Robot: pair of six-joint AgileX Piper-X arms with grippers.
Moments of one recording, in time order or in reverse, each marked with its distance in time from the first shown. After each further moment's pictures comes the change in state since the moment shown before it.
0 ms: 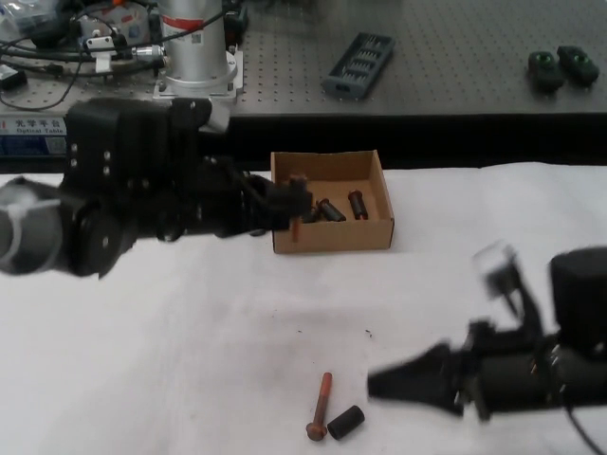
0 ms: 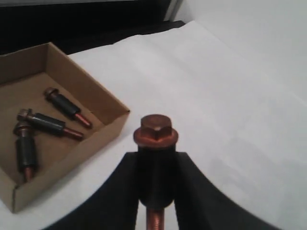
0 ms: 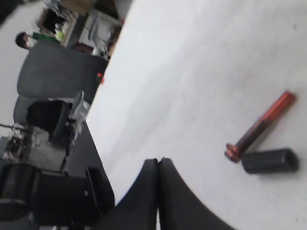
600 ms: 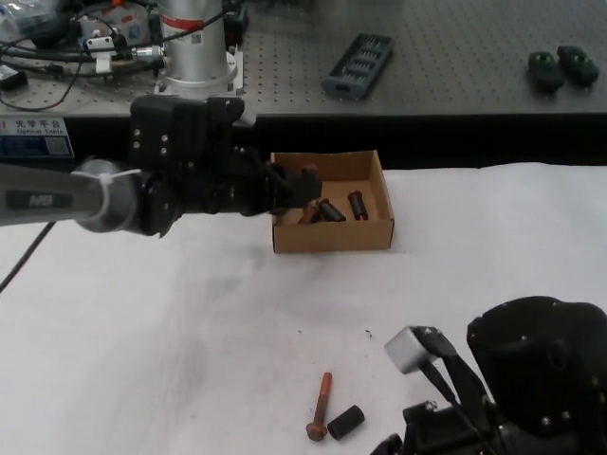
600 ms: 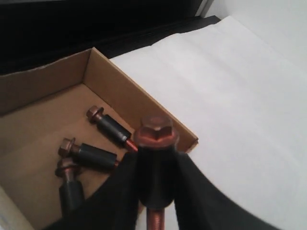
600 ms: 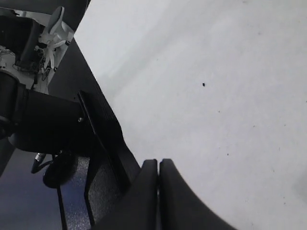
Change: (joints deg) left arm 1.0 19.9 -22.9 3.7 -0.5 2.1; right arm 17.4 -8.3 0.4 11.2 10.3 -4.0
